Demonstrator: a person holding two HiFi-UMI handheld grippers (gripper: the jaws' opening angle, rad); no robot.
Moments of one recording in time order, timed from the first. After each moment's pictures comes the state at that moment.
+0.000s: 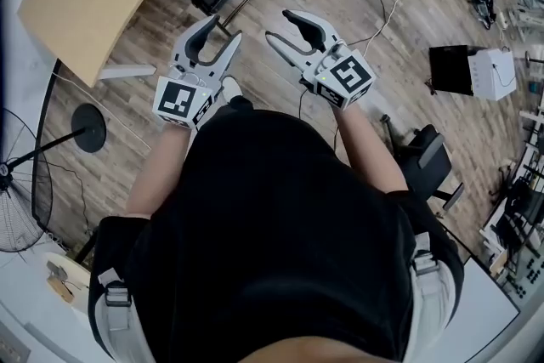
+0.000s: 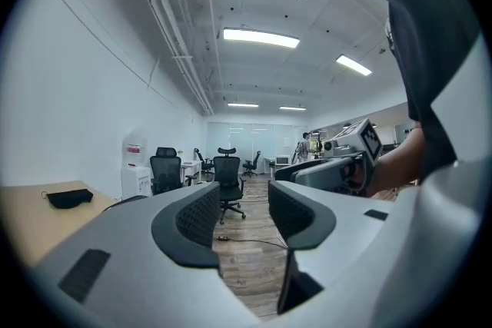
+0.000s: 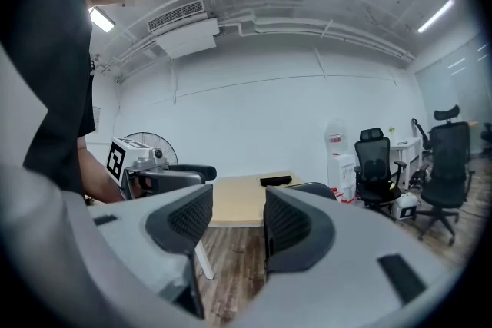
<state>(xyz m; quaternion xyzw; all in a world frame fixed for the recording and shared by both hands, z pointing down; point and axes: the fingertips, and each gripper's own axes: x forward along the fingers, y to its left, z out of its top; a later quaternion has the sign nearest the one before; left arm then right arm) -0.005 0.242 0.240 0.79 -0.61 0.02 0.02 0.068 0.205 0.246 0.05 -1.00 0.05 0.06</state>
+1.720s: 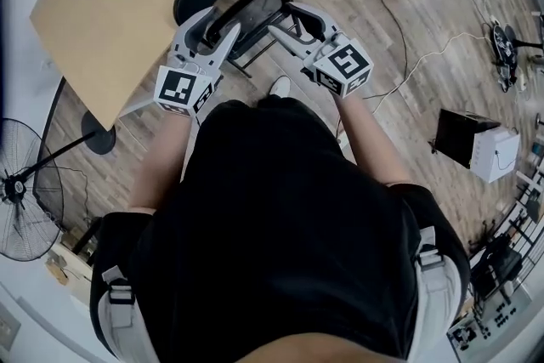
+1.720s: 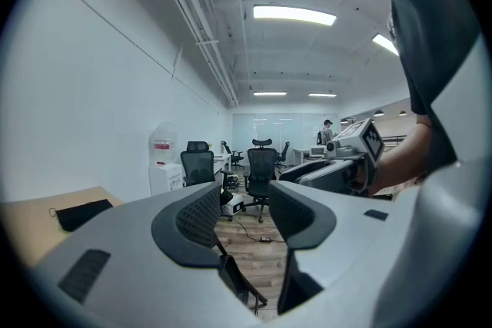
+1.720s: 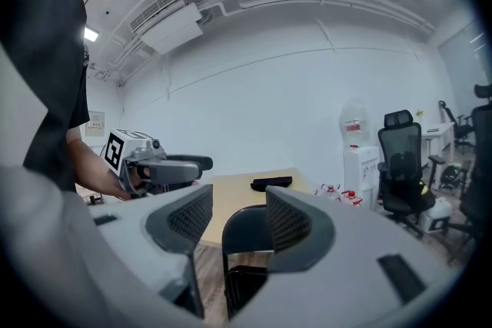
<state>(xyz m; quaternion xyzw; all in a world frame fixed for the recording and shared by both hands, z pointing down) -0.253 -0.057 0.254 0.73 -0.68 0.05 0.04 -0.180 -0.110 0.275 -0.02 -0.99 0.07 0.09</state>
